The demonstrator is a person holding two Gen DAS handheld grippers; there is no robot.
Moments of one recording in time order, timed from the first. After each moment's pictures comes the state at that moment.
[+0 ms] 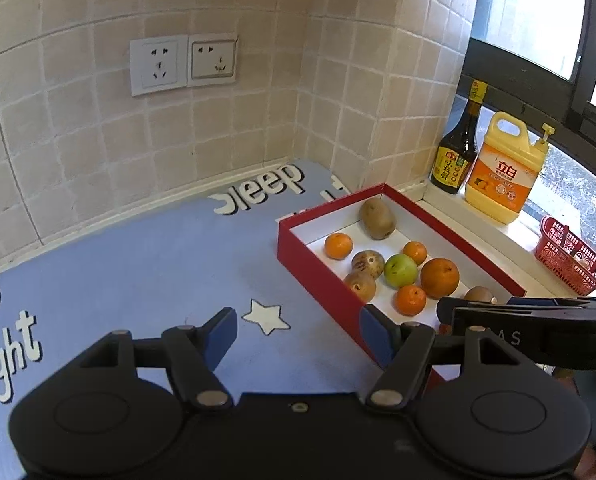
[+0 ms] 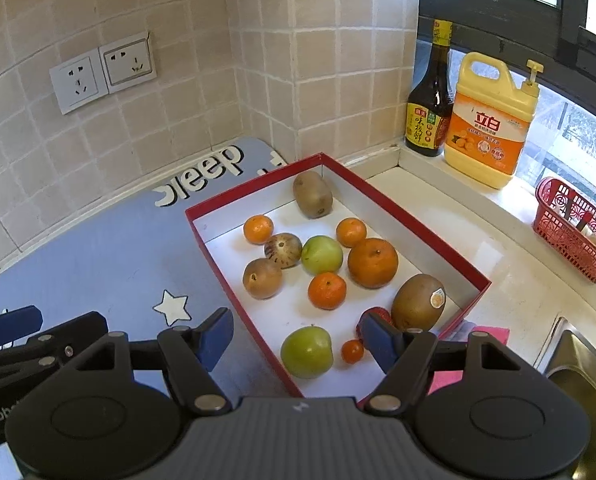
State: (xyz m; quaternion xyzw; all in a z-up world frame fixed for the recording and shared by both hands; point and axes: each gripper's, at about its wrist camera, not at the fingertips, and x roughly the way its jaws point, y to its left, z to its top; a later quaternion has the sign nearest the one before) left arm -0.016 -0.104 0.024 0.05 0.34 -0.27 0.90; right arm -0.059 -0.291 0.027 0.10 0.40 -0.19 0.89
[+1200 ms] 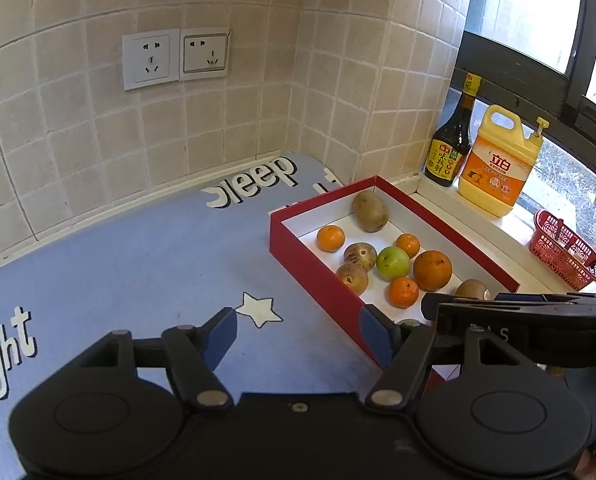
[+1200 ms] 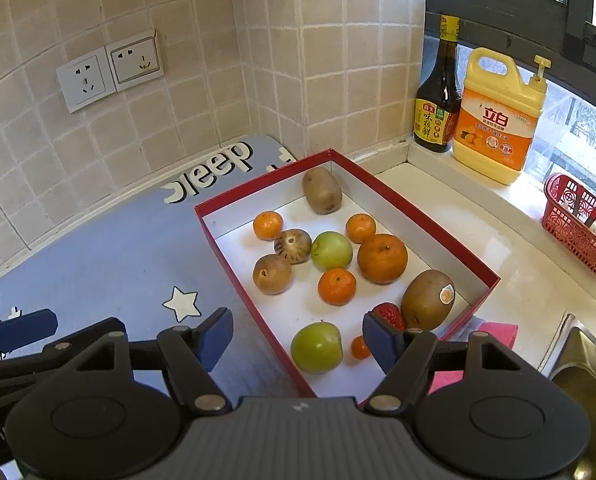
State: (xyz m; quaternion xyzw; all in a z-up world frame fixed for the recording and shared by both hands) left arm -0.017 -0.108 0.021 0.05 0.36 -0.28 0.89; right arm -0.059 -0.292 0.026 0.11 0.40 -0.17 0.89
